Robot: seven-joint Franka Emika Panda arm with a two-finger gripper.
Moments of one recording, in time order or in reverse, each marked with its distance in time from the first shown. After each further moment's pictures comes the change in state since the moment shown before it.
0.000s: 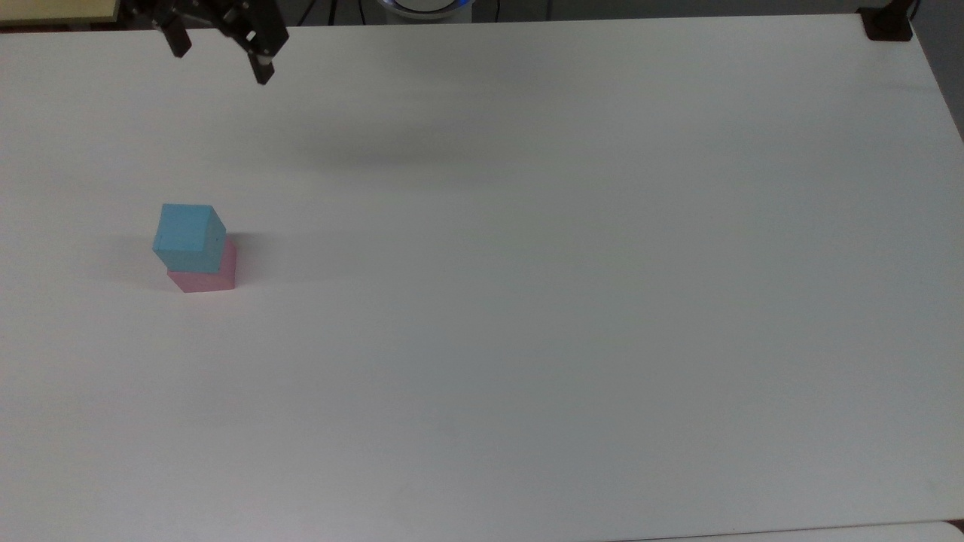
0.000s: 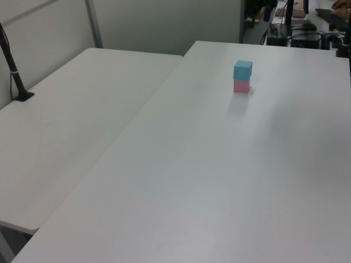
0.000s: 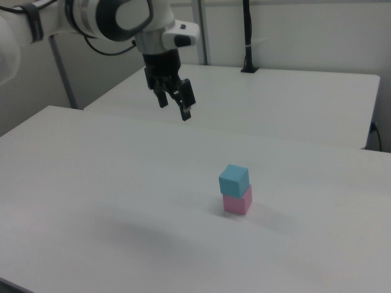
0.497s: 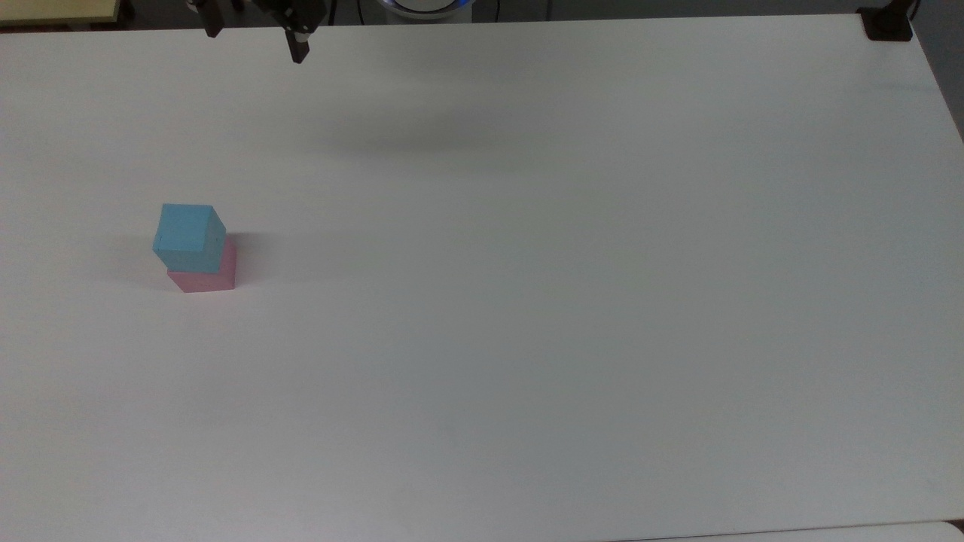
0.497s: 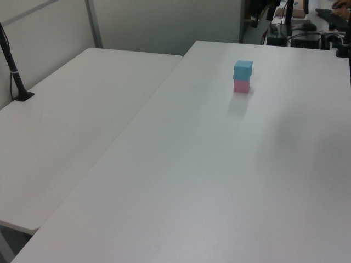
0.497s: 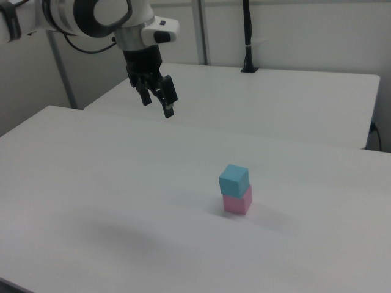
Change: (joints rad) arm 0.207 -0.074 -0.162 -0.073 0.002 -0.002 0.024
